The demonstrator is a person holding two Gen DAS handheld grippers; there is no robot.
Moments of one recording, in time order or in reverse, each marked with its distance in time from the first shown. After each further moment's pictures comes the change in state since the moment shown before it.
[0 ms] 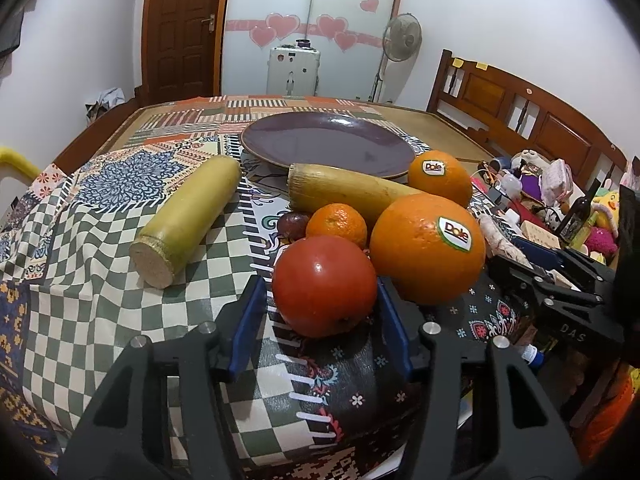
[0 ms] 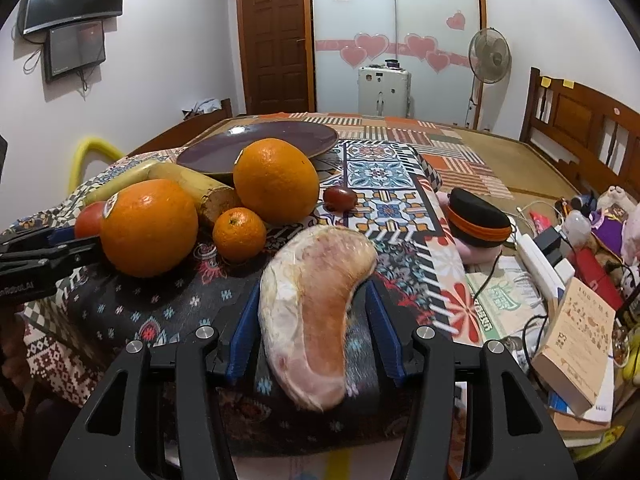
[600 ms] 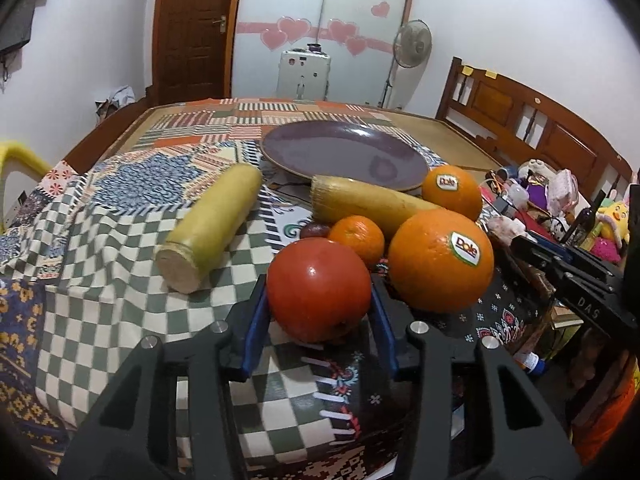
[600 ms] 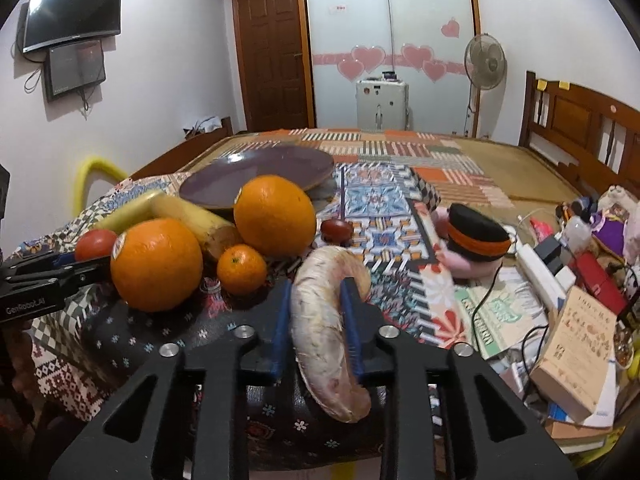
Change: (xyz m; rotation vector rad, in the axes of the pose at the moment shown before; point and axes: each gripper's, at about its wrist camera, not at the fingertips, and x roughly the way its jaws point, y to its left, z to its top) left arm -0.011 0.012 0.004 -0.025 -0.023 0.032; right arm -0.016 -0.008 0.012 0.037 -0.056 0.019
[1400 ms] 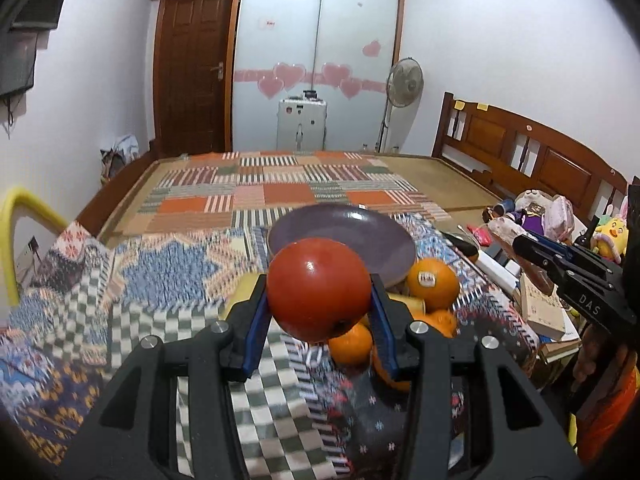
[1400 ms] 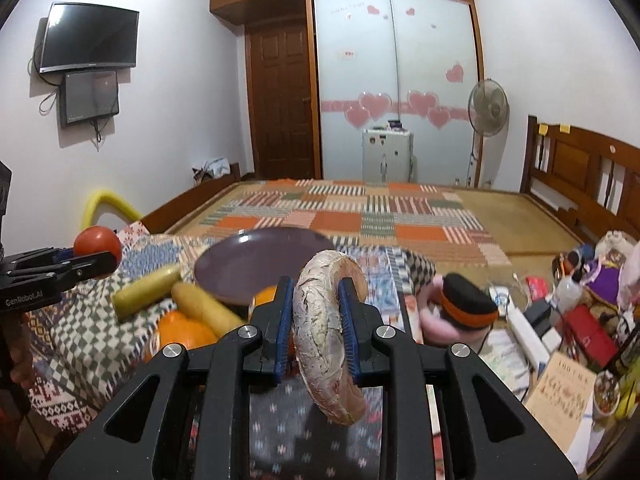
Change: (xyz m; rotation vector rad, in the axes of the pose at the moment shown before) left arm -0.044 -0.010 0.064 0.063 -0.154 0.018; right arm -0.023 -0.002 0.055 -0.045 -0.170 0.017
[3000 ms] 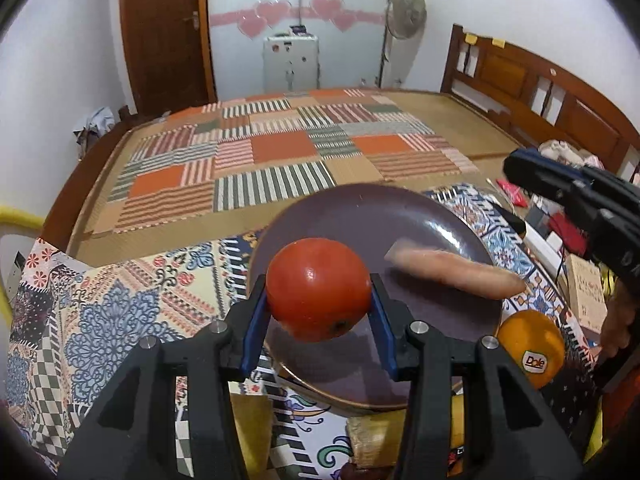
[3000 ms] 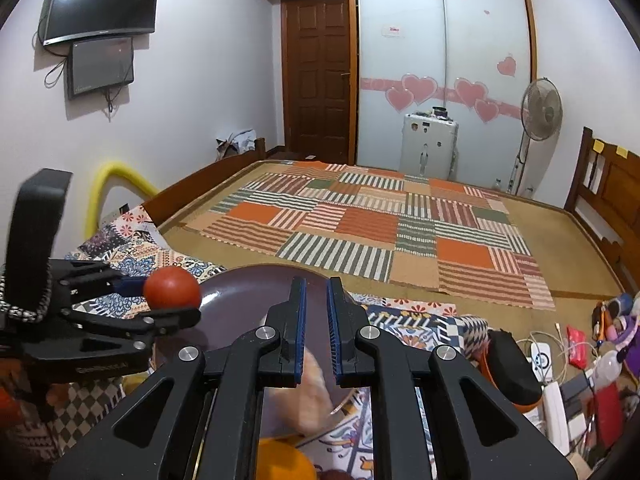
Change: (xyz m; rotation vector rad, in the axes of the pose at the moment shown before) left arm 0.166 0.020 0.051 0.073 0.278 -0.004; right arm 0.115 -0.001 0.050 -0.100 0.123 0.099
